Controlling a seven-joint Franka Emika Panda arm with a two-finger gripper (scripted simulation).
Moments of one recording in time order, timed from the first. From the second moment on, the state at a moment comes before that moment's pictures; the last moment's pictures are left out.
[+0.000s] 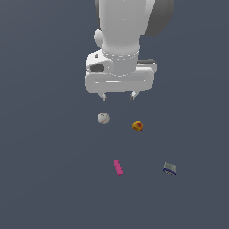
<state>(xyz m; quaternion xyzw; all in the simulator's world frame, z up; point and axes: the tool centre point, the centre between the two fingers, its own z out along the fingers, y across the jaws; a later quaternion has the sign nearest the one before) 0.006 0.014 0.326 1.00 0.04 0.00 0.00</state>
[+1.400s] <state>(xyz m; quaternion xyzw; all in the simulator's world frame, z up) -0.001 0.007 0.272 1.00 0.07 0.01 -0.01</state>
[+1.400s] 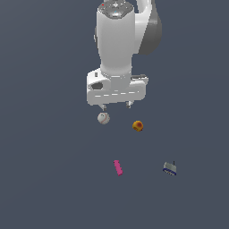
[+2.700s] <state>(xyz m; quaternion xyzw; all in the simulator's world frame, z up) -0.115 -0.064 0.103 0.98 0.19 0.00 0.00</state>
